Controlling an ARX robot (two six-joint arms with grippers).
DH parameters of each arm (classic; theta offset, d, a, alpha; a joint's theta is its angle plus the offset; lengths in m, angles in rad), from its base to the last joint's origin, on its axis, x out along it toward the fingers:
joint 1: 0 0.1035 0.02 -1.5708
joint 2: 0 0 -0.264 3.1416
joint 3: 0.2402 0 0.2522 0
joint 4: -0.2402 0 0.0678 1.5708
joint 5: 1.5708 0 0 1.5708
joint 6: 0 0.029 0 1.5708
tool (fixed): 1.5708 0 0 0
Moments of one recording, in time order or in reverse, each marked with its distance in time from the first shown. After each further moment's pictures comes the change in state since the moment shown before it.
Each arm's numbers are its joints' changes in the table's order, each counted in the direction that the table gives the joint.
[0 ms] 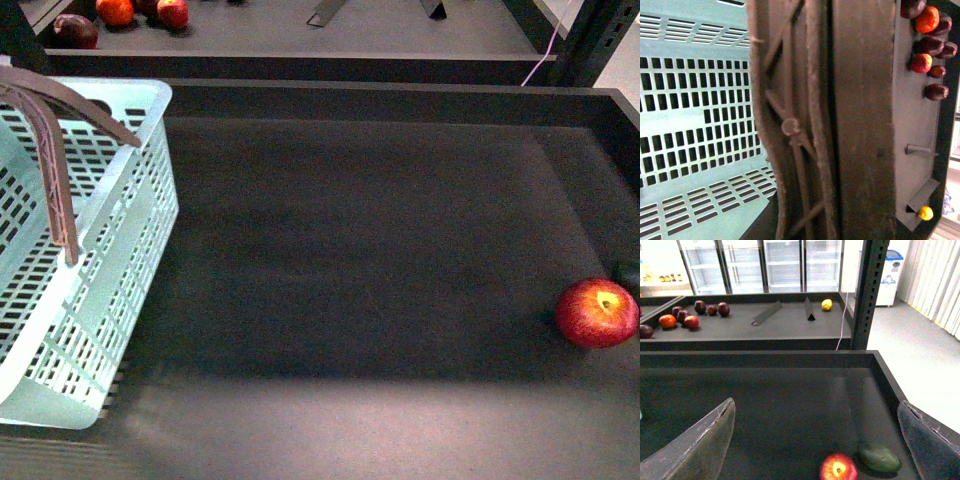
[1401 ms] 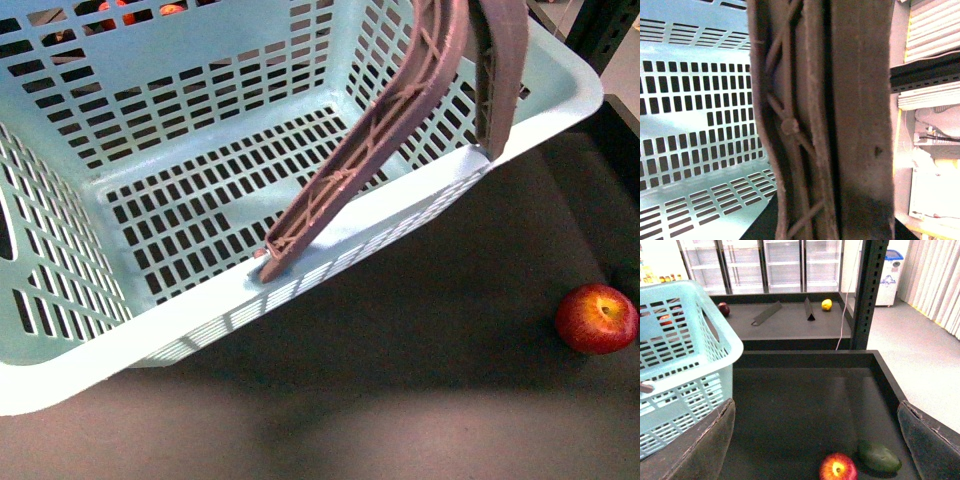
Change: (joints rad) left arm -0.705 -0.179 0.280 -0.346 -0.032 0.346; right arm 0.000 0.000 0.000 0.000 0.000 0.000
